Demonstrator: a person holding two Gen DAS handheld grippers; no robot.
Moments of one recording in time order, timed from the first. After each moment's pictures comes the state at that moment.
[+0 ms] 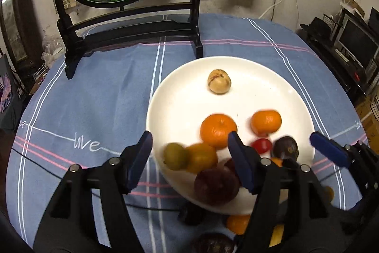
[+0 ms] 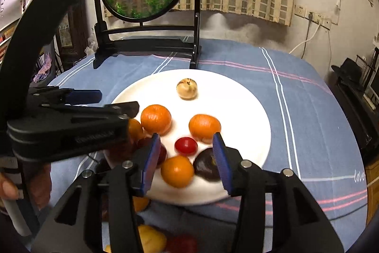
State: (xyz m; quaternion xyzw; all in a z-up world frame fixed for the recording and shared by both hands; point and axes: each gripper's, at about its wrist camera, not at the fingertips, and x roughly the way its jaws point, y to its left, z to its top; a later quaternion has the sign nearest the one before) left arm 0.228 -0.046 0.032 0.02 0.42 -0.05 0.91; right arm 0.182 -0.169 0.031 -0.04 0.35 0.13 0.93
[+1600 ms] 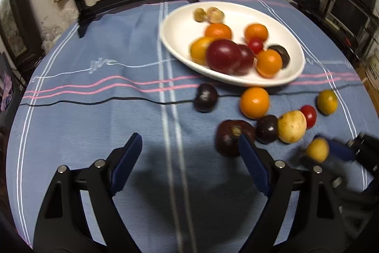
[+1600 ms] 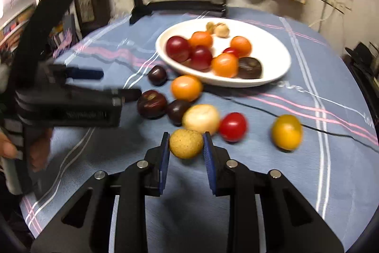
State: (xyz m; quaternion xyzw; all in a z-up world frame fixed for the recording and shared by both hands) left arm 0.118 -0.029 -0.009 0.05 0.46 -0.07 0.88; right arm 0.070 -0.163 -0.005 -0.03 0.41 0.18 0.90
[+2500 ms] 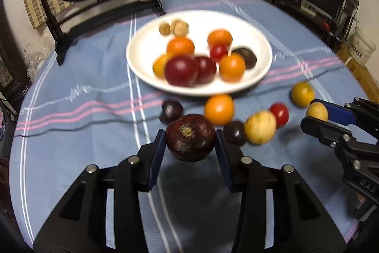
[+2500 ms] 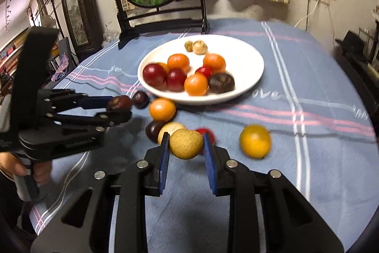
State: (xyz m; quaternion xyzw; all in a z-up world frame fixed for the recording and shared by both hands) left arm 0.113 -0.051 0.014 0.09 0.43 -0.13 0.89; right arm 0.071 -0.195 0.017 0.00 0.37 0.17 0.91
